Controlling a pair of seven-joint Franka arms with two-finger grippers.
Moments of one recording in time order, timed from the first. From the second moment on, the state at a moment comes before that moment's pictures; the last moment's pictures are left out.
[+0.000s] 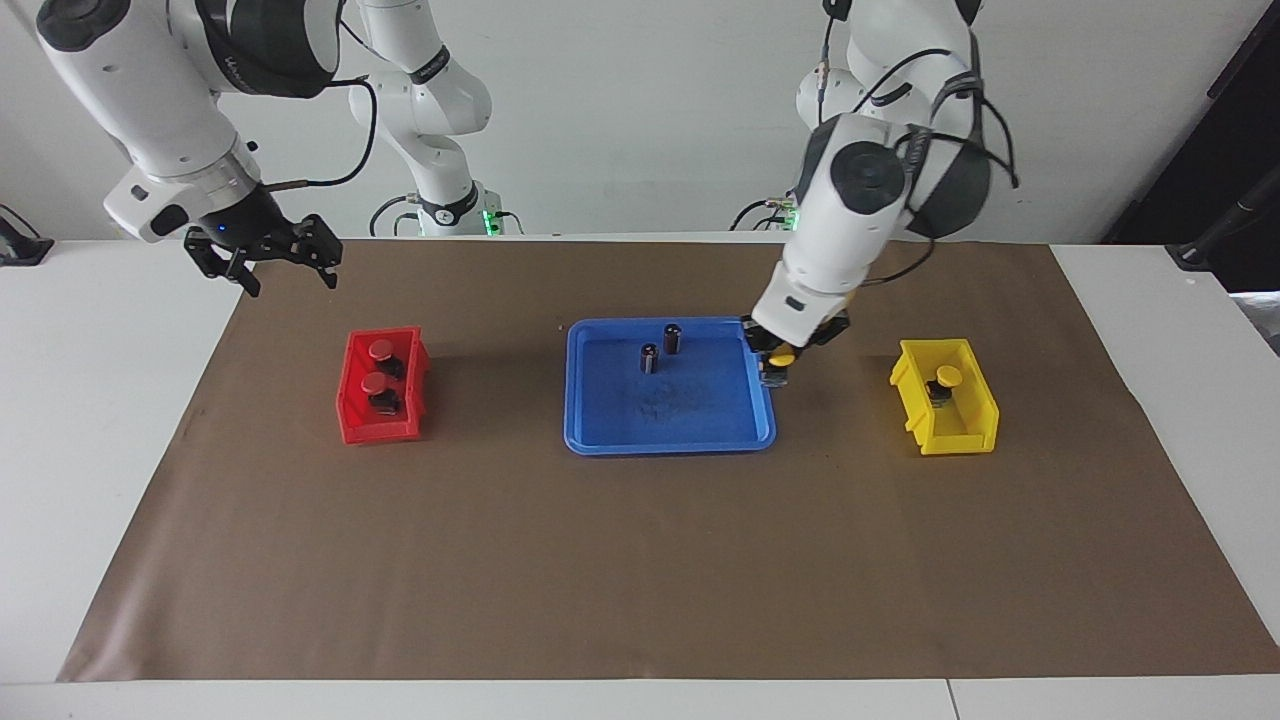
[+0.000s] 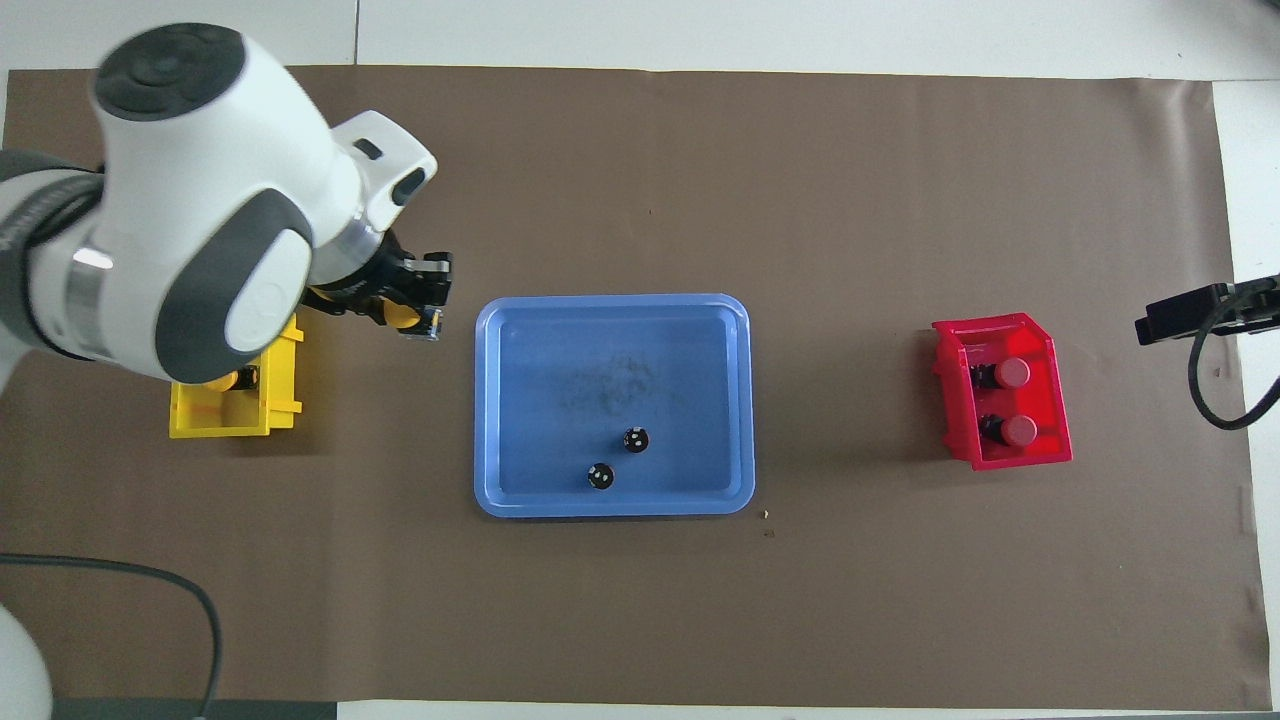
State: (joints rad) left arm -0.43 0.21 0.13 -1.56 -0.08 1.63 -0.26; right arm -0.08 -0.04 -0.05 -1.71 0.01 1.61 -0.18
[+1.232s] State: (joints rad) left arm -0.14 0.15 0.13 -1.89 -0.05 1.96 -0.03; right arm -0.10 -0.04 -0.08 -1.65 -0.02 1.54 -0.12
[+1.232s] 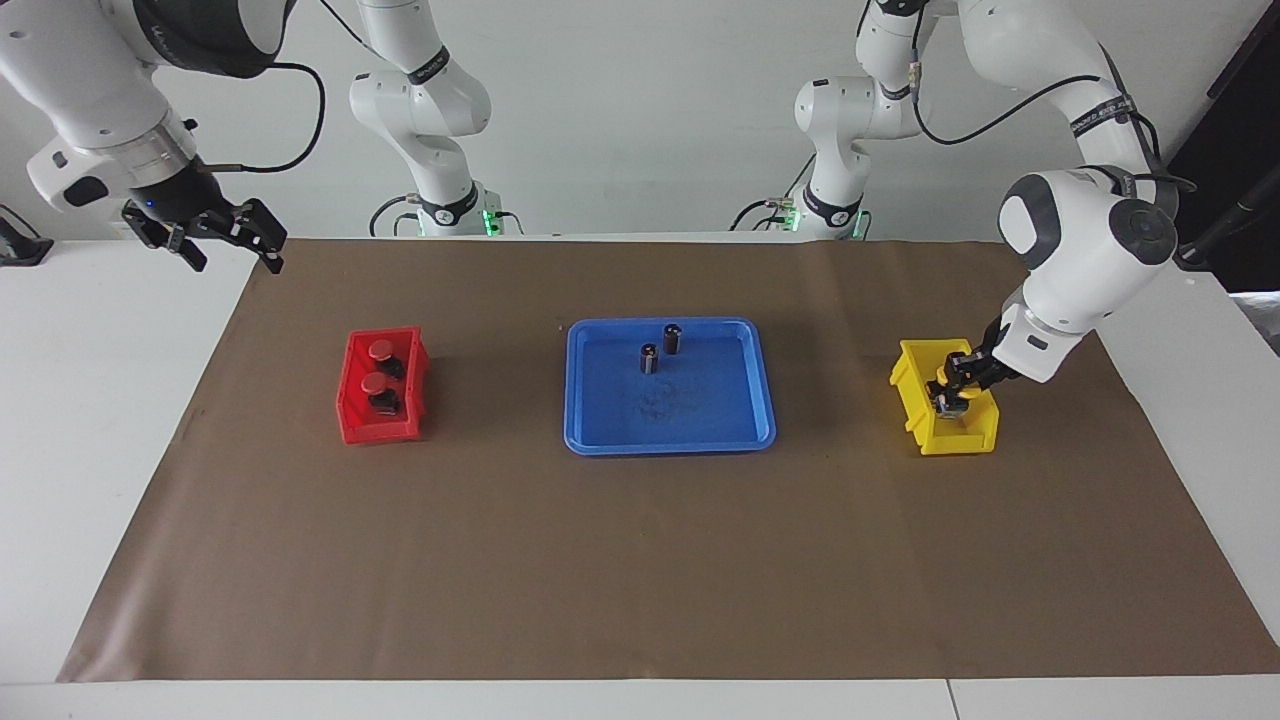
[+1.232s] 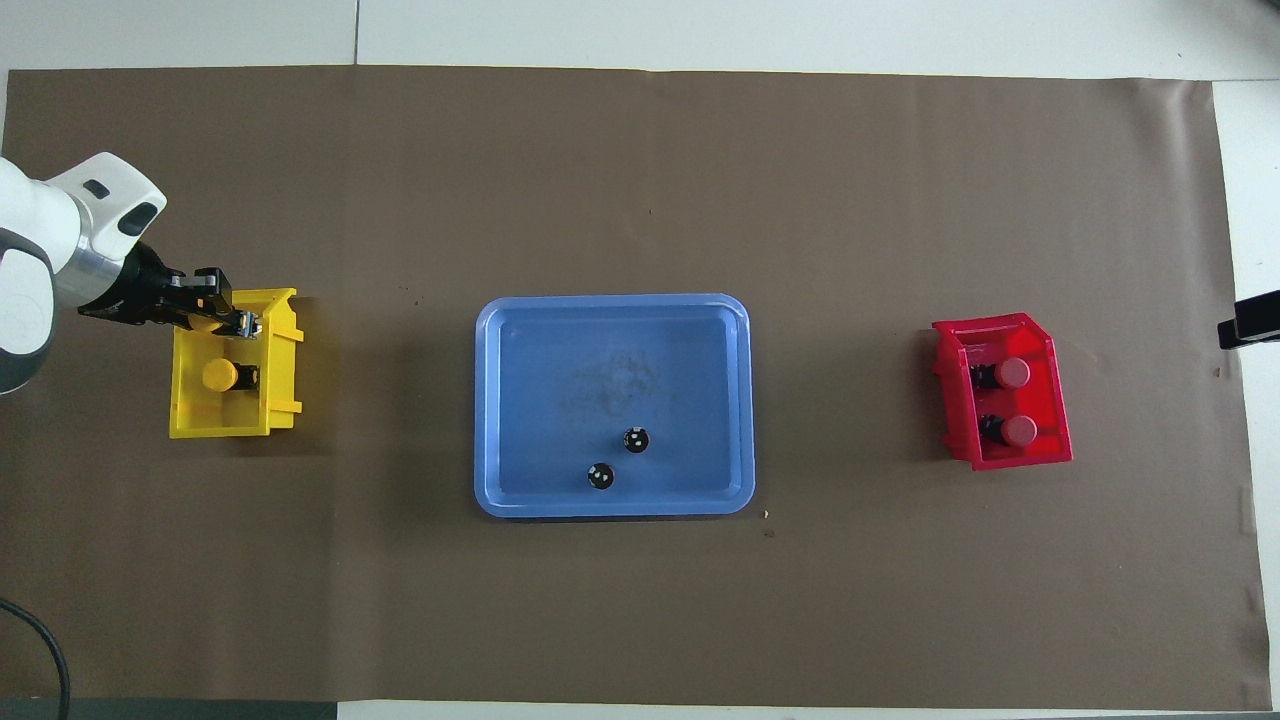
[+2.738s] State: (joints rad) left arm -0.10 0.17 0.12 -1.98 -0.05 2.09 -0.03; right arm -0.10 -0.04 -0.08 -1.65 -0.02 1.55 -0.08
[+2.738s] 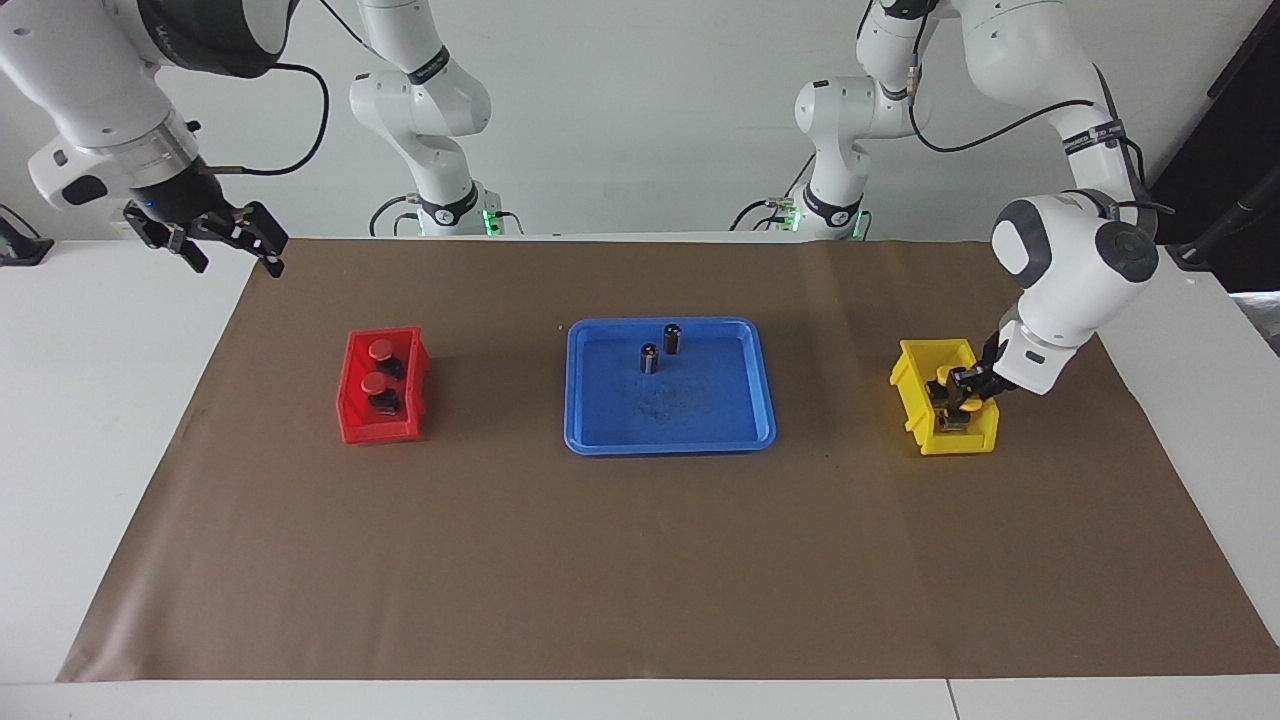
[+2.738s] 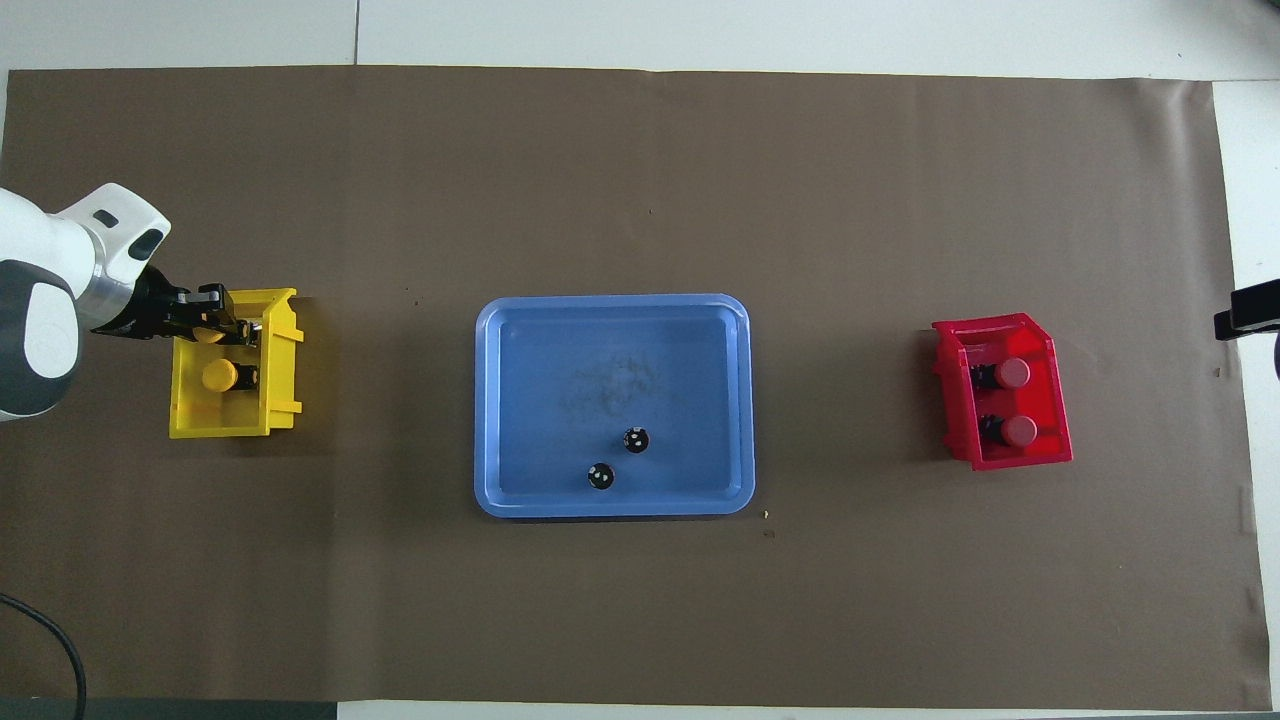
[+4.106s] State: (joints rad) left arm -0.11 0.10 0.11 -1.74 -0.05 1.81 -0.04; right arm -0.10 -0.04 -0.08 -1.65 -0.02 1.55 -0.08
